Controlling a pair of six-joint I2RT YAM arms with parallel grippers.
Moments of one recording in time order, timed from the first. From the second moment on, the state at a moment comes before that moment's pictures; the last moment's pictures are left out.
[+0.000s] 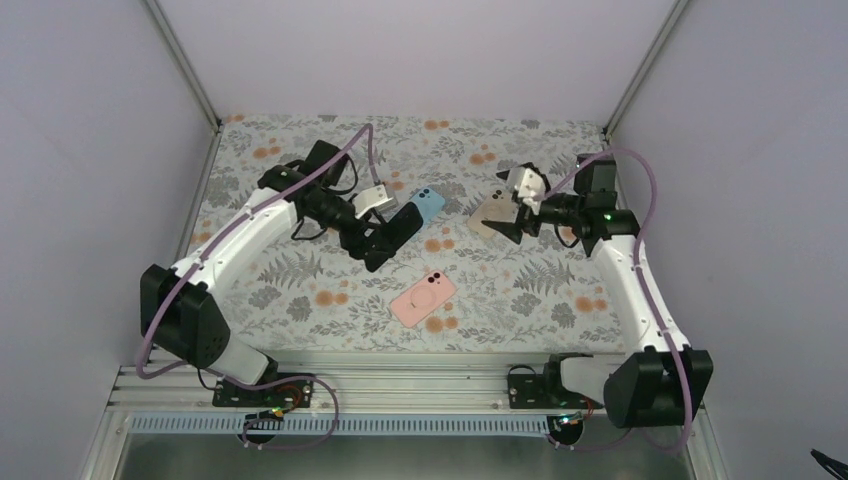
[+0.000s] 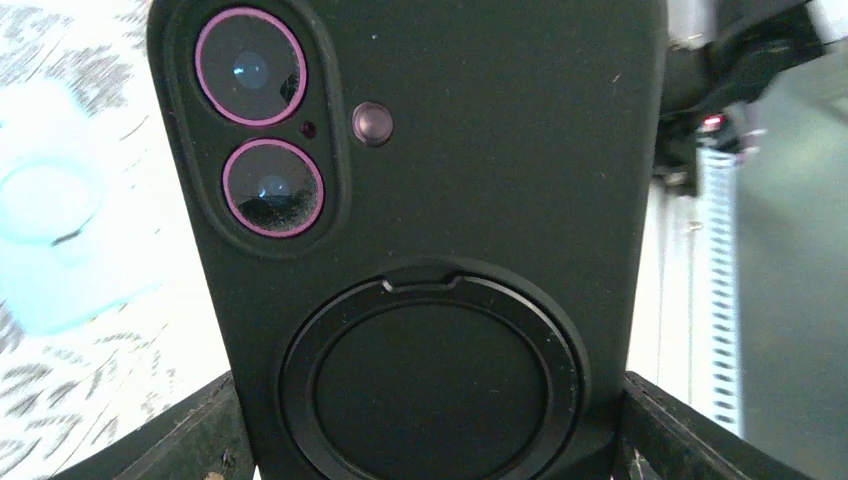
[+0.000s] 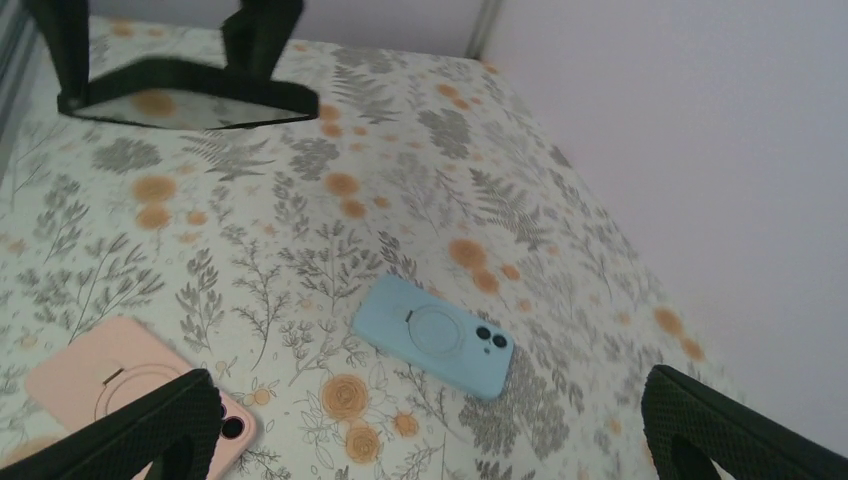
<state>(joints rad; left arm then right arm) -0.45 1.51 1.34 -0.97 0.71 0.55 0.03 1.20 1.05 -0.49 -0.96 -0.84</state>
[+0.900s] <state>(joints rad) -0.58 1.56 1.42 -1.23 1.03 0.74 0.55 1.09 1.16 -0.79 -0.86 -1.45</state>
